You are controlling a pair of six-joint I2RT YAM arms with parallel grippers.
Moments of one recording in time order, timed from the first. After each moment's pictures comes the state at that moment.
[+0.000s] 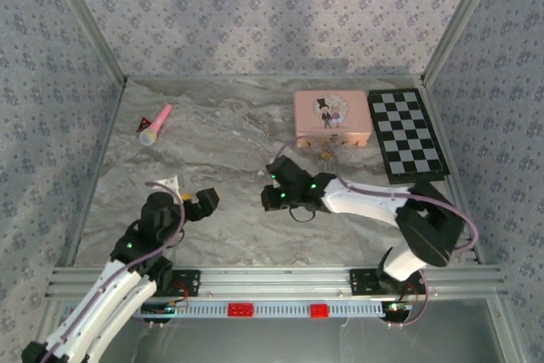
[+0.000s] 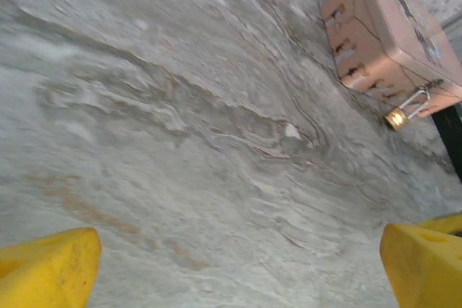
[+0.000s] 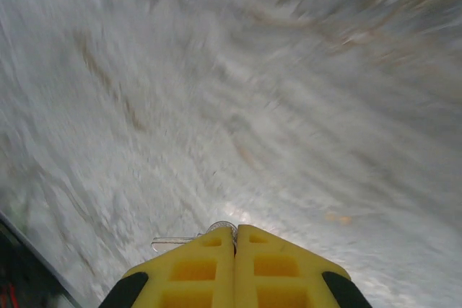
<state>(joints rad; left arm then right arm) -0.49 0.43 0.25 -0.33 0.02 -0.73 0.92 1.50 0.86 -0.20 -0.12 0.77</state>
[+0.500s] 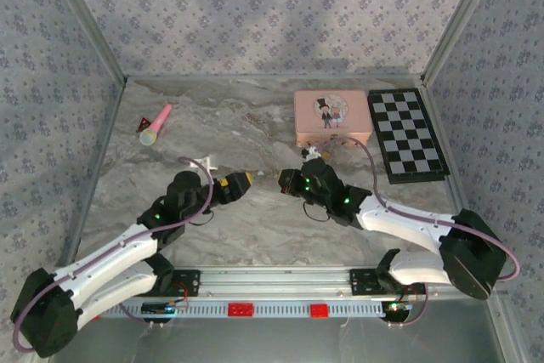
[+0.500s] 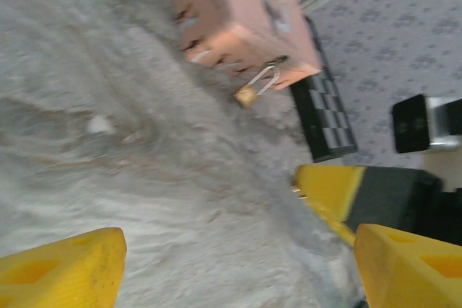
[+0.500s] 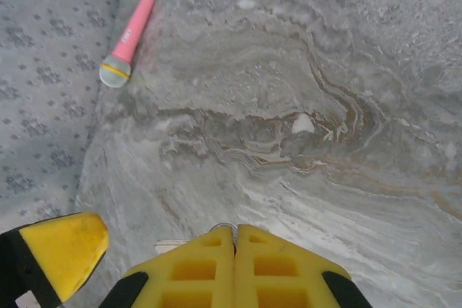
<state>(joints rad) -0.71 0.84 0.40 0.12 0.14 -0.93 0.89 1.23 0.64 0.11 0.09 0.98</state>
